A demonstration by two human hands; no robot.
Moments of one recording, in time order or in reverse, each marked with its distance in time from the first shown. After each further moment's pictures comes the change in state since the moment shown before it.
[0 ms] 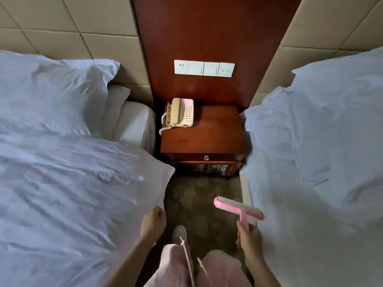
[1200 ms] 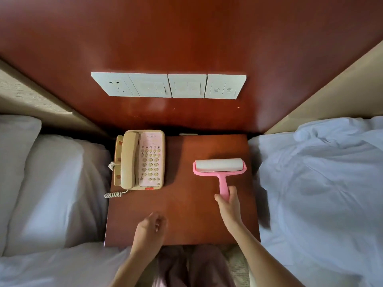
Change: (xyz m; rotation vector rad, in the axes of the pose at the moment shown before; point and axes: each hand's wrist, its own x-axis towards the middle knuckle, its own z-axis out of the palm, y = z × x) left_hand 0.430 0.273 0.067 -0.069 -0.064 0.045; right_hand 0.517 -0.265 0.192 -0.166 -0.168 -0.082
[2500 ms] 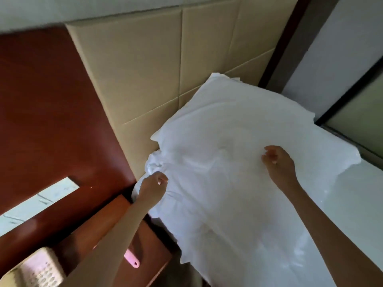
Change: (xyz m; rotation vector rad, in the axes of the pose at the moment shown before) left_hand -0.135 0.395 0.120 0.313 -0.388 0.711; right_hand -0.238 0.005 -0.525 0.047 0.959 -0.159
